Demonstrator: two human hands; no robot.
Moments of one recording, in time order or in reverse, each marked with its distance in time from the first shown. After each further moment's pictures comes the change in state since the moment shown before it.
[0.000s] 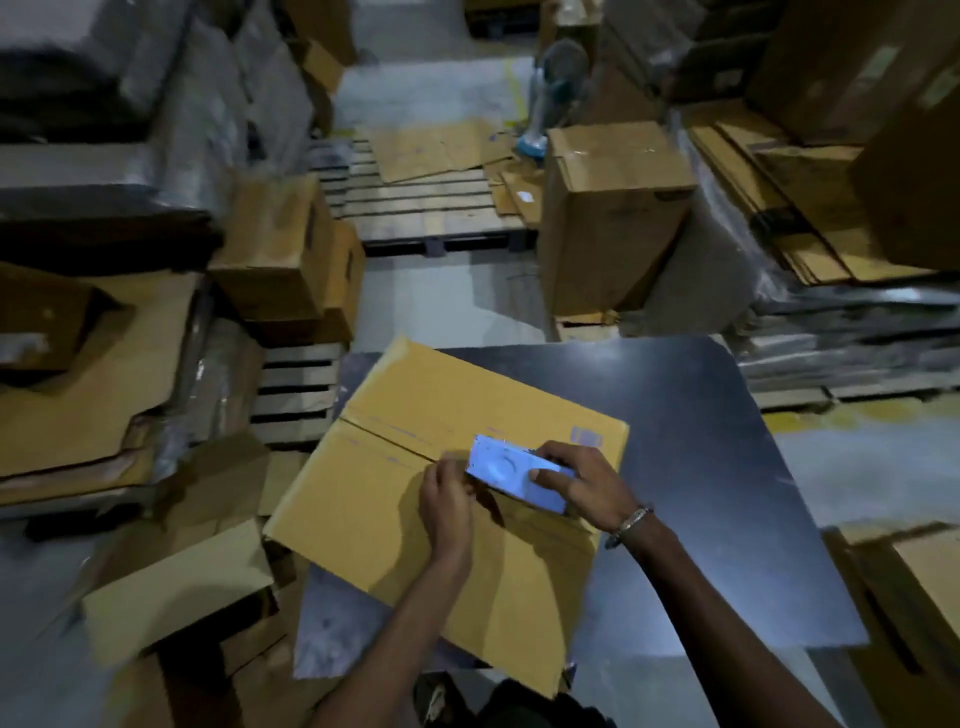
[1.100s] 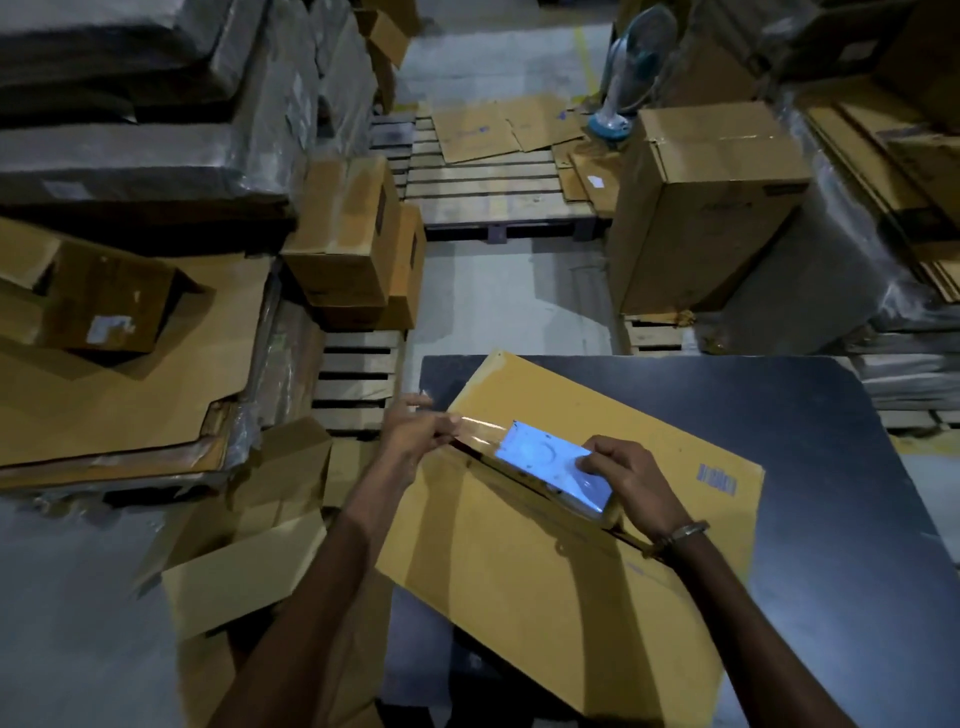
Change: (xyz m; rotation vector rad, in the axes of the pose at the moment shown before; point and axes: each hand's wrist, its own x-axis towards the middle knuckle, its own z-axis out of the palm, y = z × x) left_hand 0.176 0.148 -0.115 0.146 -0.183 -0.016; right_hand 0.084 -0.083 0.061 0.356 0.045 0.046
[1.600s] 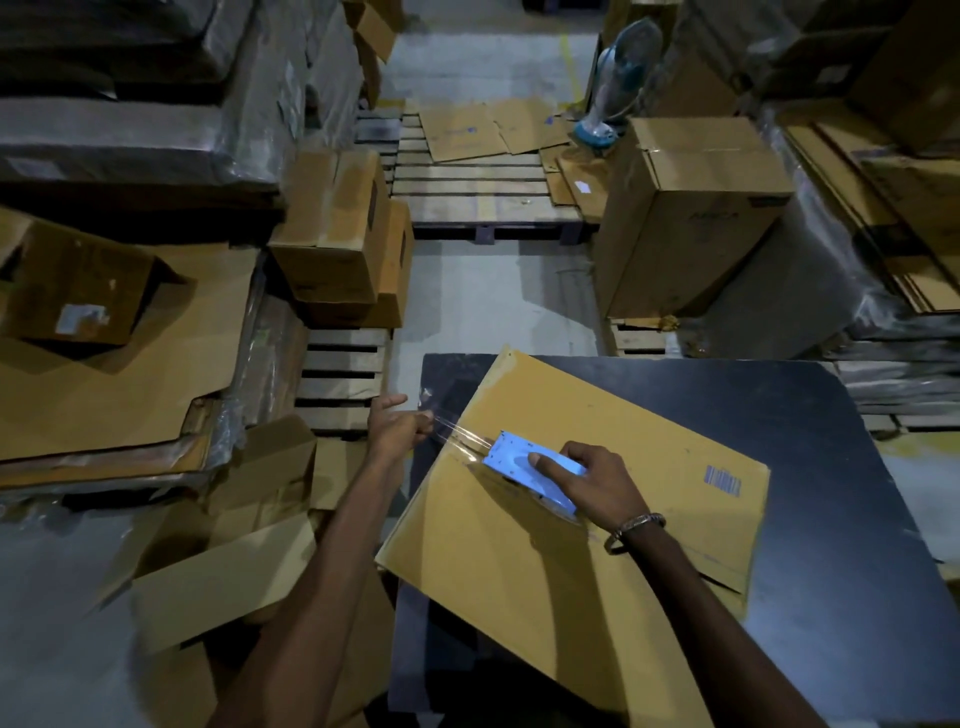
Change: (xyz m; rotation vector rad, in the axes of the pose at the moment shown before) left_hand 0.041 -0.024 -0.040 -0.050 0.110 0.043; right_hand 0.022 0.014 0.065 -0.383 0.099 0.108
